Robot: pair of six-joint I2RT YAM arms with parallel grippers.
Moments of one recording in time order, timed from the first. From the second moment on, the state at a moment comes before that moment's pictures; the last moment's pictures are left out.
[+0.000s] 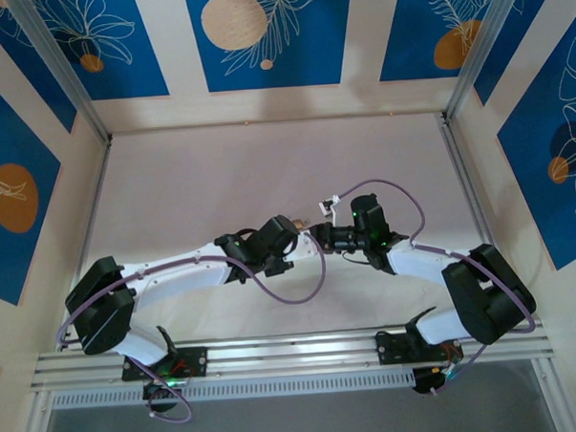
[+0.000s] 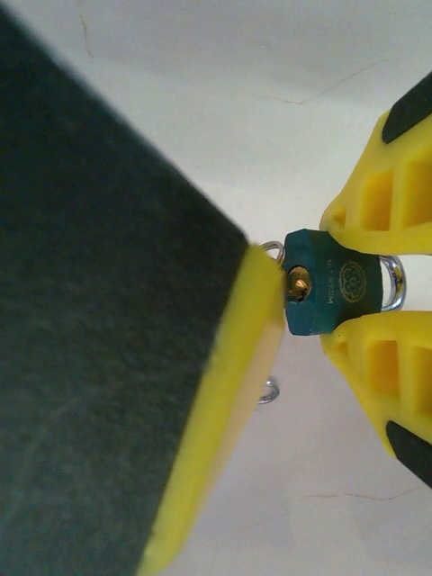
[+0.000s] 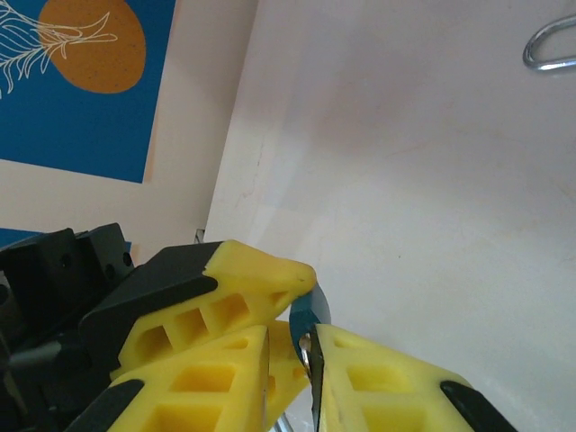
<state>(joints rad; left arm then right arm) -1.02 1.50 0.99 -0.41 -0.25 0.51 0.49 1.38 0.51 0.40 -0.79 0.84</state>
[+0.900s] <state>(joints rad) -1.02 1.50 0.99 -0.43 -0.25 0.52 0.53 1.41 0.53 0.33 -0.73 0.78</state>
